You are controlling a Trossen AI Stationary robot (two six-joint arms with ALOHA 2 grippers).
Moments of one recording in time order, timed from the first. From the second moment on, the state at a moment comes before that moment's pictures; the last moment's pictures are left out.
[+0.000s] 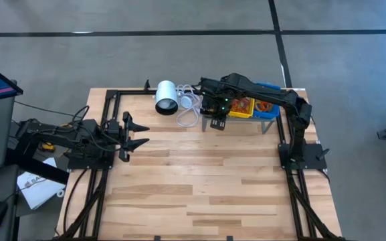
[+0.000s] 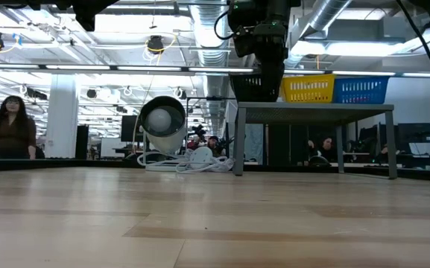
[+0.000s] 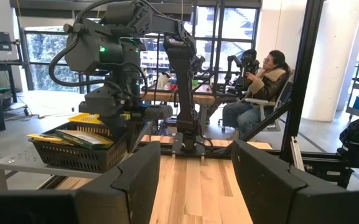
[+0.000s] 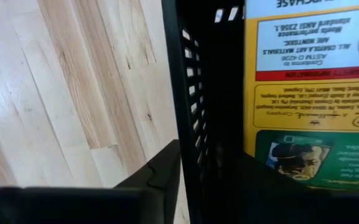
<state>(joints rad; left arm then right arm) -0.15 0.48 0.40 0.22 -0.24 -0.01 -0.34 1.91 1.88 -1.38 -0.06 -0.10</state>
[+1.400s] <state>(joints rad) -0.15 0.48 0.40 0.22 -0.24 -0.02 -0.35 1.86 1.95 -1.41 -0.05 -0.07</state>
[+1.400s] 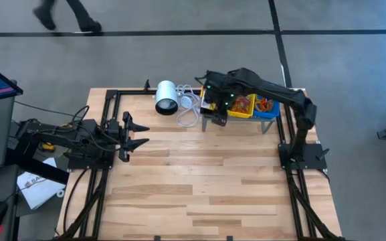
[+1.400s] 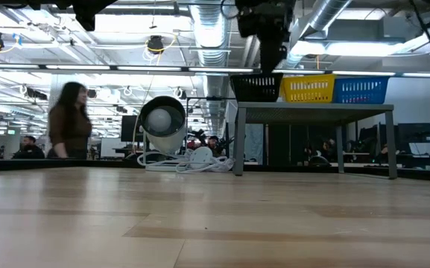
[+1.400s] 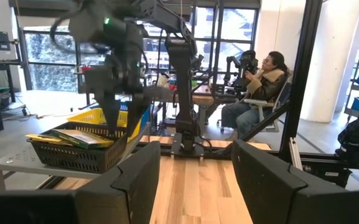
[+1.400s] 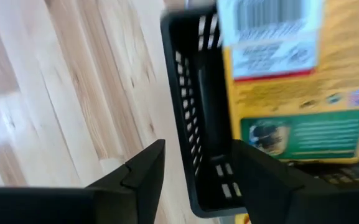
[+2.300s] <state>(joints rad) -0.15 0.46 0.40 0.21 -0.29 -0.08 -0.10 1.13 1.67 -1.03 0.06 0.12</state>
